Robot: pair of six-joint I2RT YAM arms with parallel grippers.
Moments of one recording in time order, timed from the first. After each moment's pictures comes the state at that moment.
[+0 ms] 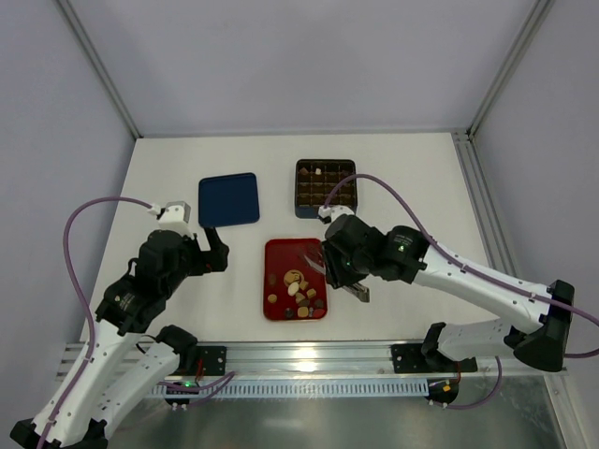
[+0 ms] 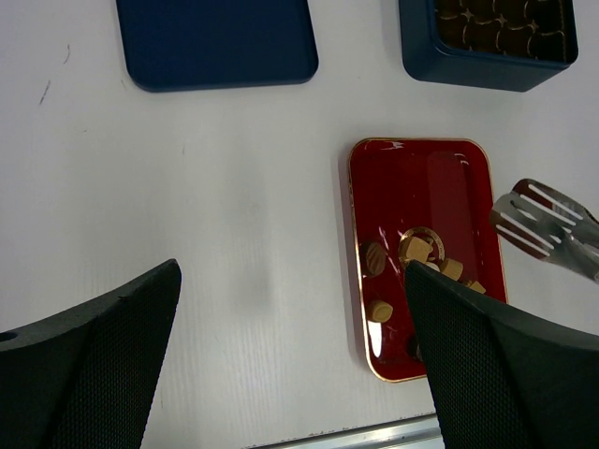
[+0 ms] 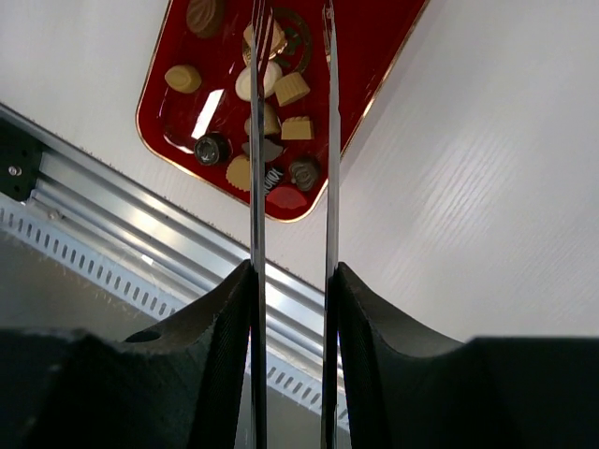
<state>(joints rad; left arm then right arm) -0.48 0.60 0.83 -0.78 -0.22 -0.42 1.01 1.24 1.20 -0.94 0.14 0.55</state>
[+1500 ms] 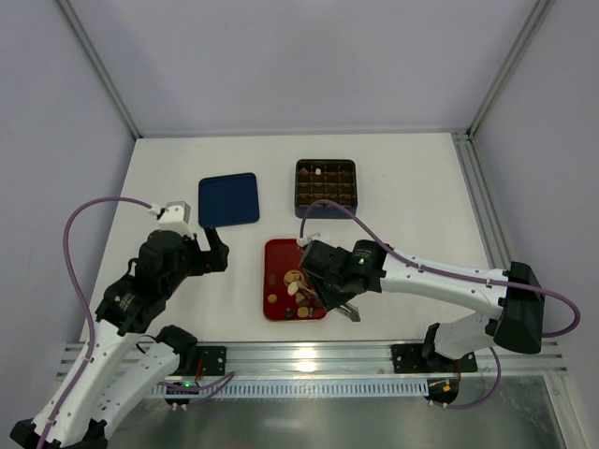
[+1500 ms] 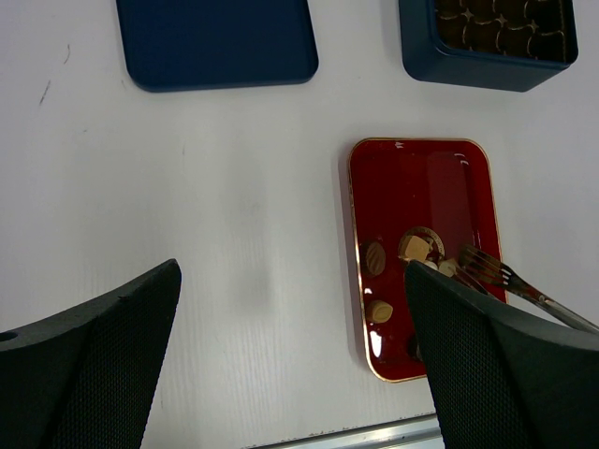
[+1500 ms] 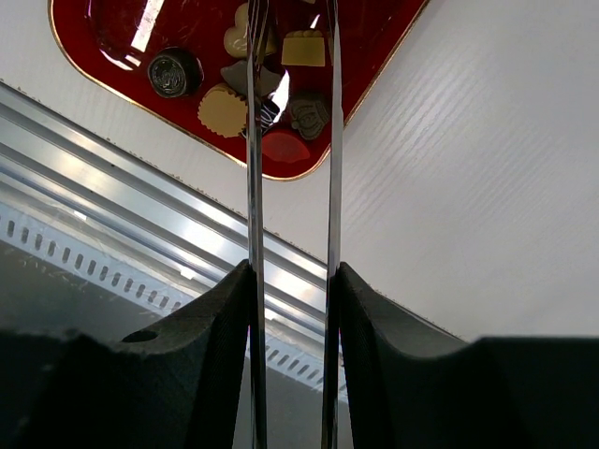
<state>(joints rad) -0.48 0.60 0.83 -0.78 -0.22 -0.42 1.16 1.39 1.15 -0.97 0.14 0.60</state>
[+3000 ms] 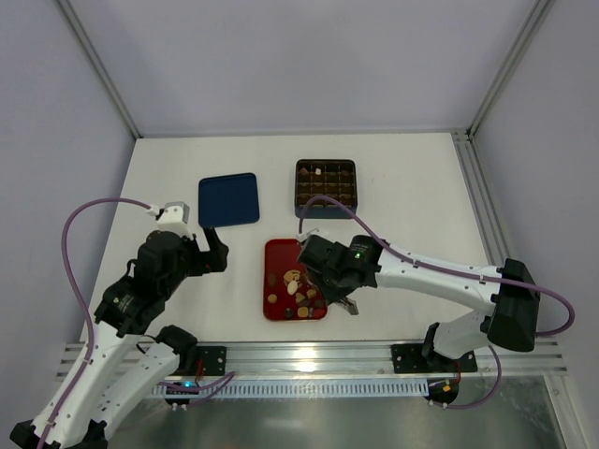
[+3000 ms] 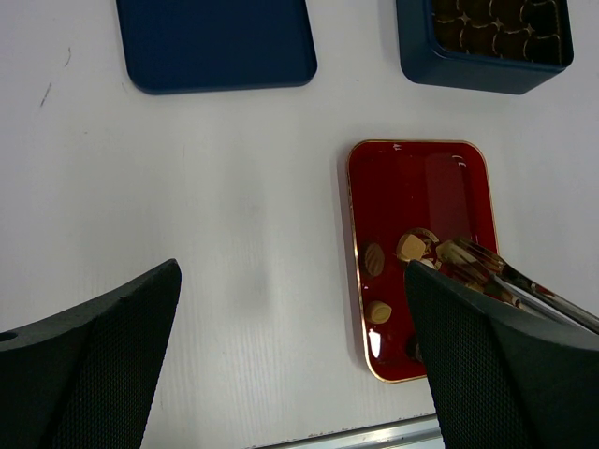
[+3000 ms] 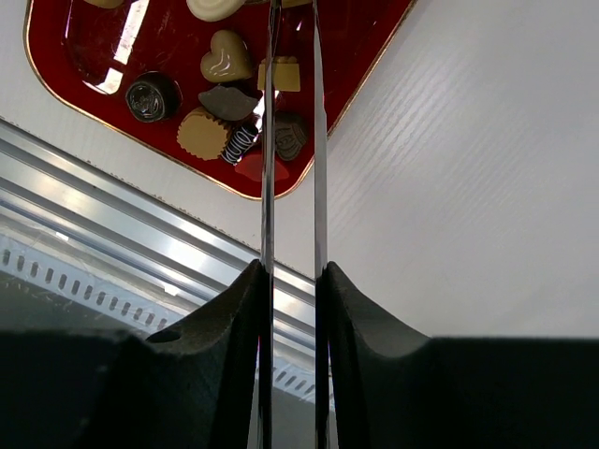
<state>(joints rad) -0.48 0.59 0.83 -0.78 -0.23 -0.42 1.14 1.43 1.17 -0.97 0.17 0.57</state>
